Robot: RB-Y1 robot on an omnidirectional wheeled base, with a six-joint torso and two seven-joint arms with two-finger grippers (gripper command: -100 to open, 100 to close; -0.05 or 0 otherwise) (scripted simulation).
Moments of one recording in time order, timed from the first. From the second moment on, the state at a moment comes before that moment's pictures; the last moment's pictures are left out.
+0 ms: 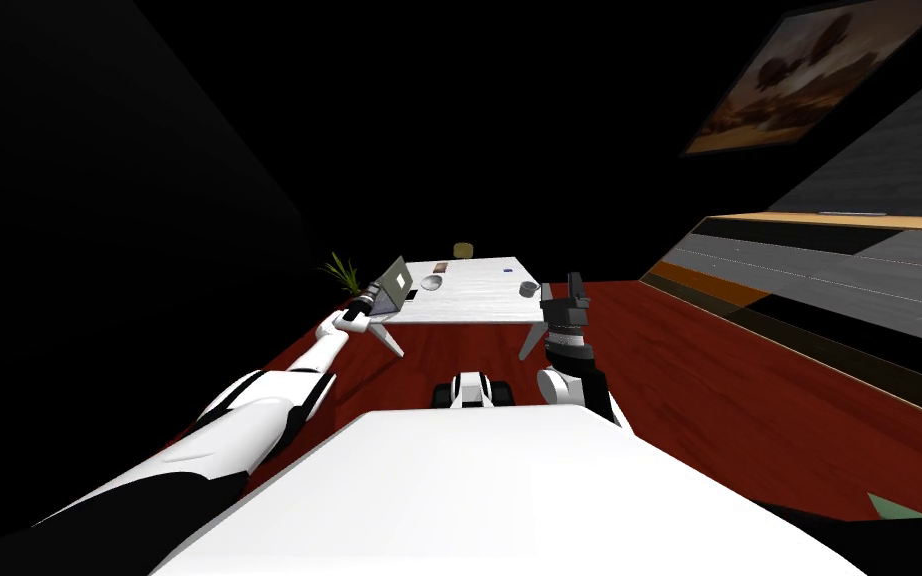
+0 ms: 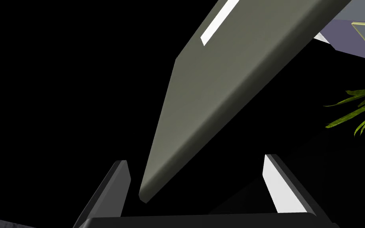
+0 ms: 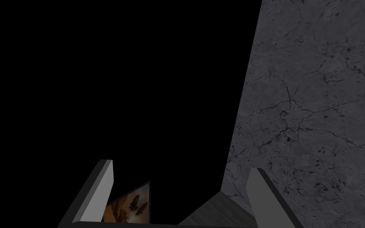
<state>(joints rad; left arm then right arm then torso) -0.51 0.74 -0.10 -0.79 0.05 -0.26 -0.13 0.50 -0.03 0.07 -2.23 -0.11 -0.53 0.04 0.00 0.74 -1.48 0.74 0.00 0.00</state>
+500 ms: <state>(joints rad) -0.59 0.78 -0.12 -0.63 0.09 -0.32 -0.13 0.50 -0.03 0.07 -2.23 -0.11 -0.53 0.04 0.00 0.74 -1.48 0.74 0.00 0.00</state>
